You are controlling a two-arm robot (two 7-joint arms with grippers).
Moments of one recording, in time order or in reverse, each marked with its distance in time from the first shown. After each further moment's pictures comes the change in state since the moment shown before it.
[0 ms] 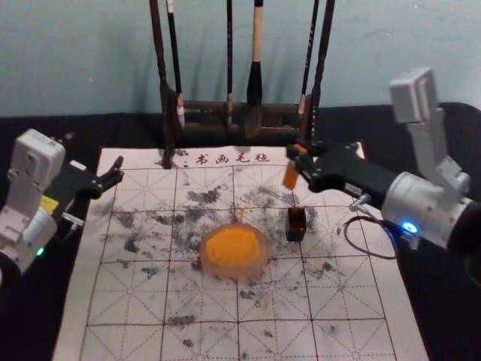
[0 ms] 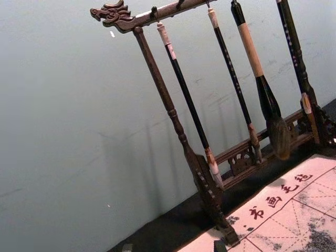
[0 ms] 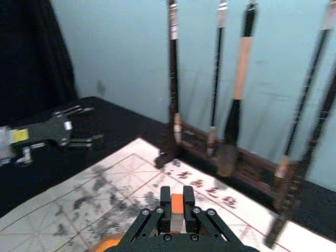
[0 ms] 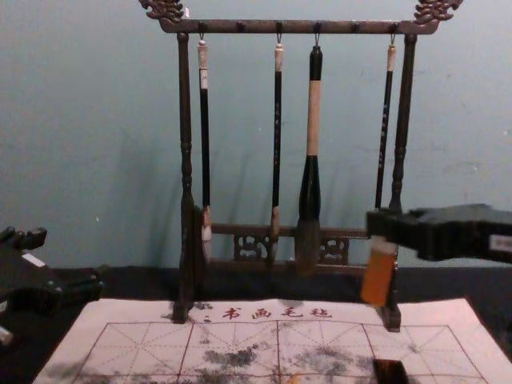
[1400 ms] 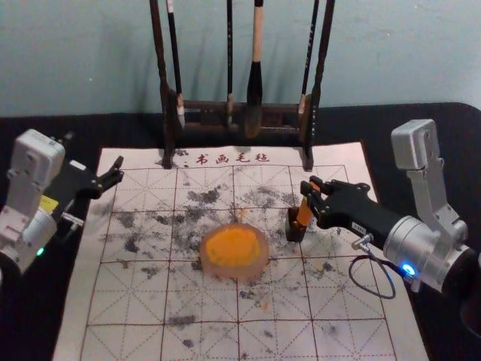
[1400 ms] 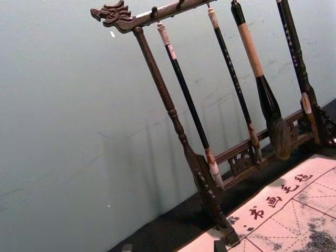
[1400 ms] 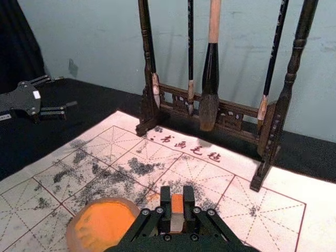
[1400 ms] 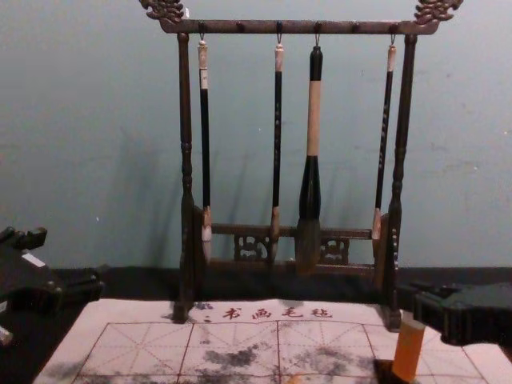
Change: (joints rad) left arm 0.000 0.000 0.000 0.000 0.000 0.000 0.000; right arm -0.158 -0.064 0.071 -0.001 -0.088 -0.023 -0.072
